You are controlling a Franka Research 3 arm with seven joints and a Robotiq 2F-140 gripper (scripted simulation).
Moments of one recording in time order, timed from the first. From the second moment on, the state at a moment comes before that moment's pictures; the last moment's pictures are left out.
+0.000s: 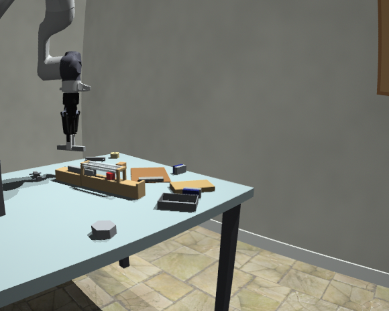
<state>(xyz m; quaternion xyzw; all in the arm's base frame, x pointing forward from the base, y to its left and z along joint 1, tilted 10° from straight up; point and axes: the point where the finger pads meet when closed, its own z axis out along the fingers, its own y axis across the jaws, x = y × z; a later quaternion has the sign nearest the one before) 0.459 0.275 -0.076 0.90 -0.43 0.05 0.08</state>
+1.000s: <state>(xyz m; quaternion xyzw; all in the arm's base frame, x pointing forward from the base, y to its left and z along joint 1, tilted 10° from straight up) 0.380 0.249 -0.123 0.85 -0.51 0.06 0.06</state>
